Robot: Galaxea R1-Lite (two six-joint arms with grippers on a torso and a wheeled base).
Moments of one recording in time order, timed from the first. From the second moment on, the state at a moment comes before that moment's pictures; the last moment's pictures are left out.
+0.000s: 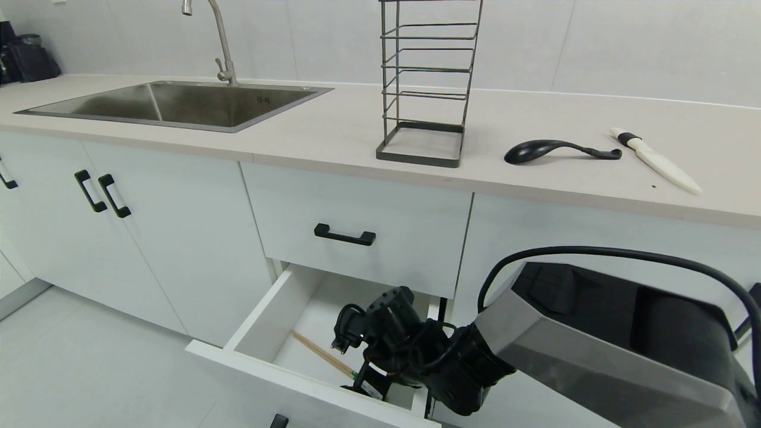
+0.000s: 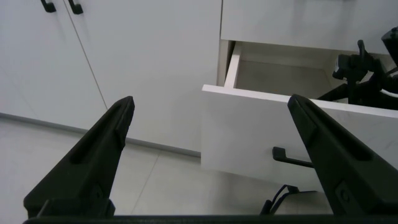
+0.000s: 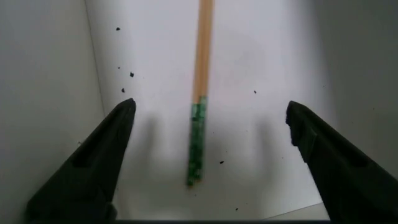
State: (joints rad) left arm 0.00 0.00 0.00 0.00 -0.06 0.02; right arm 0.88 2.50 -1.21 -0.48 0.05 -0.27
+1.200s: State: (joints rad) left arm 0.00 0.00 0.00 0.00 -0.06 0.02; right arm 0.94 2.12 -0.92 -0.73 0.05 -0.26
